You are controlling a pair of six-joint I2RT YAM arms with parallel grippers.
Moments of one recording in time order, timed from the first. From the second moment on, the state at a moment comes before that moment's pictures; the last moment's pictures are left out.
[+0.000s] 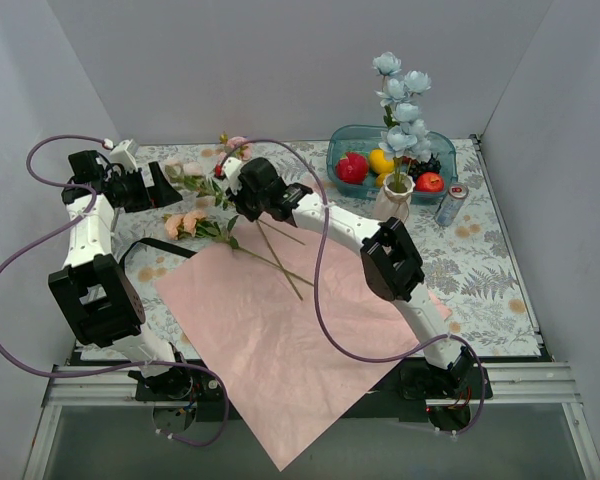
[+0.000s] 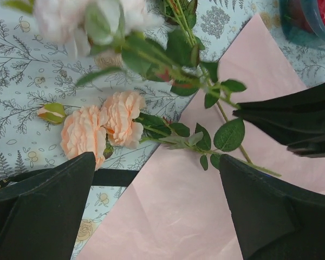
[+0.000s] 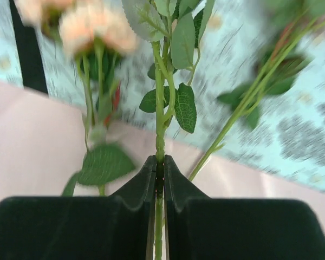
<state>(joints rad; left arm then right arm) 0.38 1.61 1.37 -0.59 0.72 0.10 0.89 2.34 2.02 -0.31 -0.11 -0.14</state>
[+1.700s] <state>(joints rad) 0.42 1.64 1.45 -0.66 0.84 0.10 0.33 1.24 0.92 1.16 -0.05 -0.04</state>
